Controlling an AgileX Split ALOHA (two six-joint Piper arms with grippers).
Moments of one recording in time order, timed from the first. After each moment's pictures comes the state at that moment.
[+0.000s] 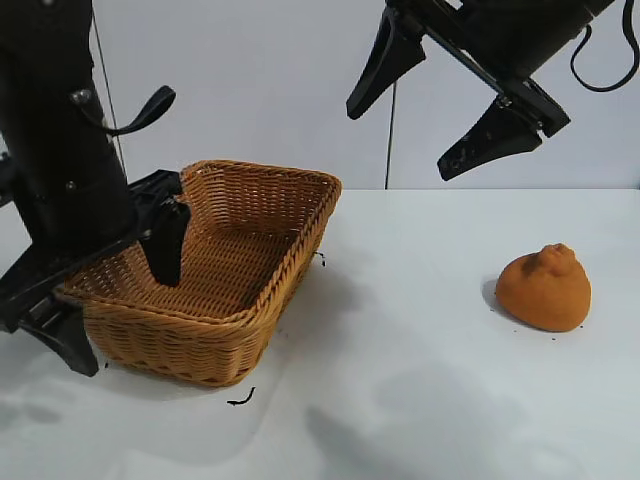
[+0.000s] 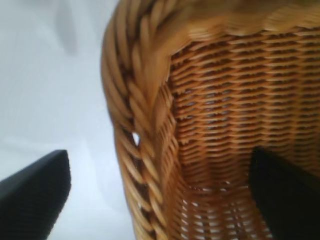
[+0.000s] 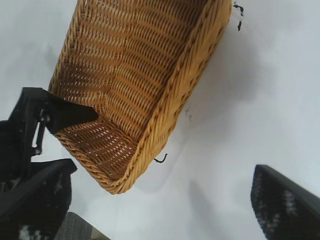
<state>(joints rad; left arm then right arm) -0.50 1.88 -1.12 -0.04 0.70 -1.63 0.24 1.73 -1.31 0.69 0.89 -0.22</state>
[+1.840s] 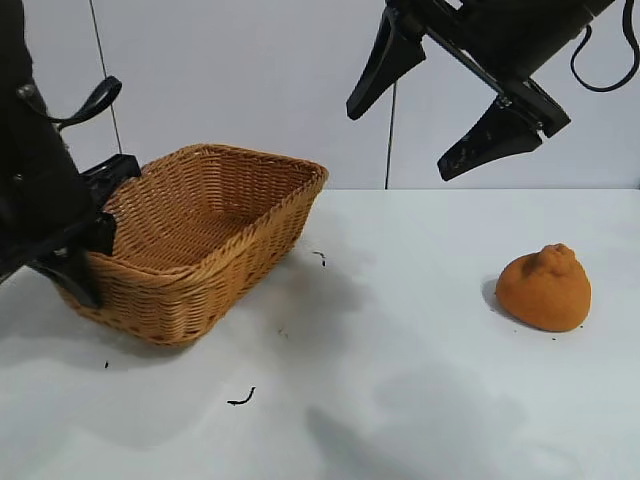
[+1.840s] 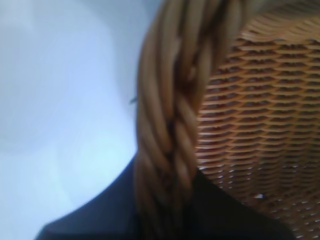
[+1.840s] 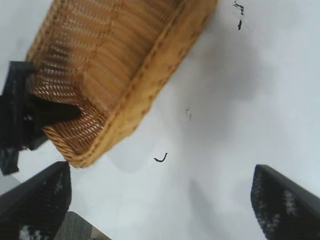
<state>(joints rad) -0.29 1.84 -1.12 -0.16 0.66 -1.20 0.24 1.73 -1.31 0.69 0.89 -0.22</state>
